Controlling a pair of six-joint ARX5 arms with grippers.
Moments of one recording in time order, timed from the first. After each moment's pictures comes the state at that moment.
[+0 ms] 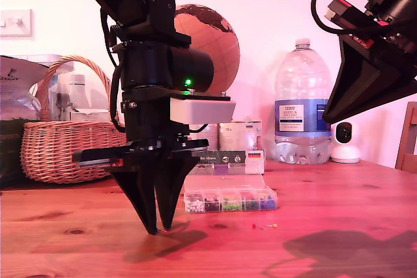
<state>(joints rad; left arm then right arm) -0.68 2.05 1.45 -0.92 0.06 1.57 0.45 1.09 0.67 -0.37 -0.22 0.03</state>
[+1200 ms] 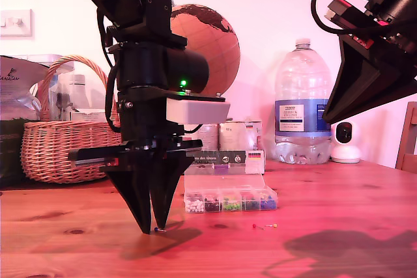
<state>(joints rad) -0.68 2.05 1.45 -0.93 0.09 1.56 0.45 1.09 0.67 -0.37 -0.22 0.03</state>
